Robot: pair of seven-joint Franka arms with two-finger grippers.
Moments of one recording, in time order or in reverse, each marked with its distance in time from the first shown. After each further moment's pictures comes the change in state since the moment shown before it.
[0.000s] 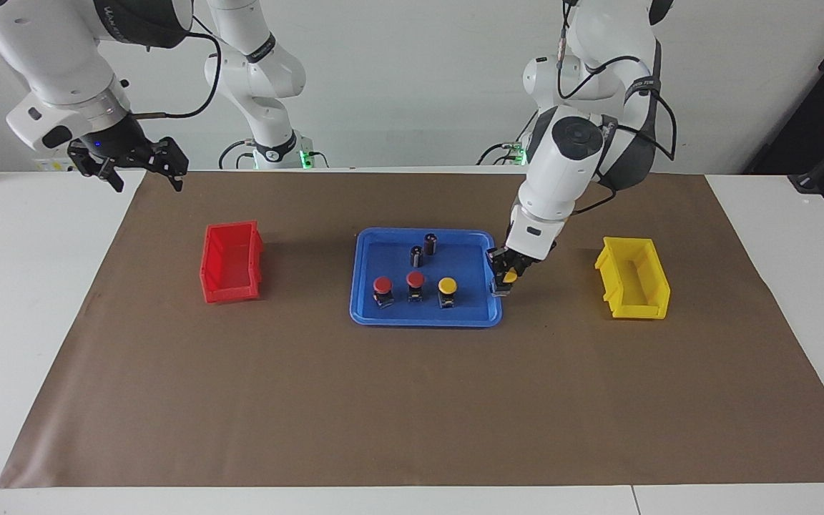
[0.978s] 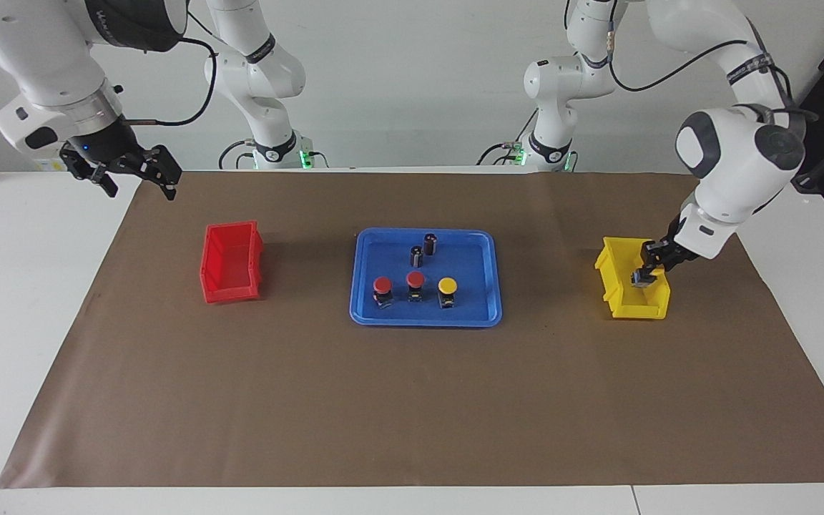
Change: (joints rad) left arm 0.136 -0.158 0.361 -0.001 0.001 -0.249 0.659; right arm -0.011 0.015 0.007 0.010 0.002 0.044 0.065
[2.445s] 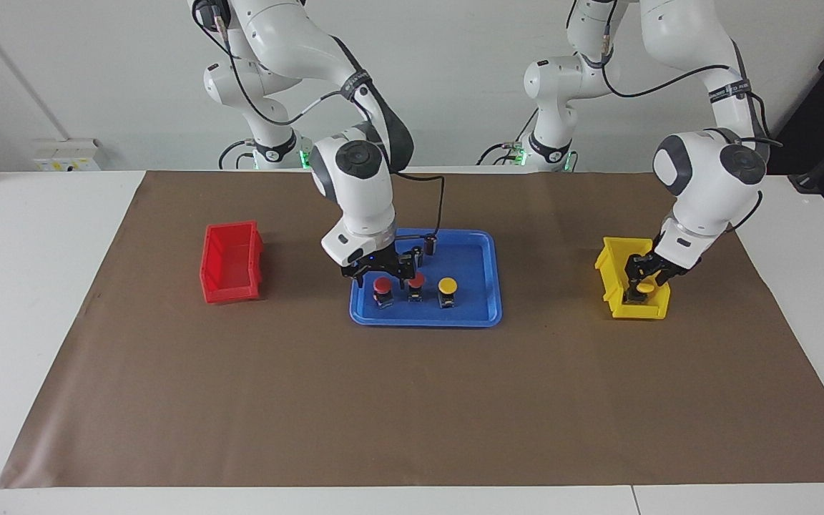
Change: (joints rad) left arm 0.035 0.013 0.005 -0.339 0.003 0.453 0.113; right arm 0.564 0.285 -0.032 -0.210 0.059 0.637 0.643
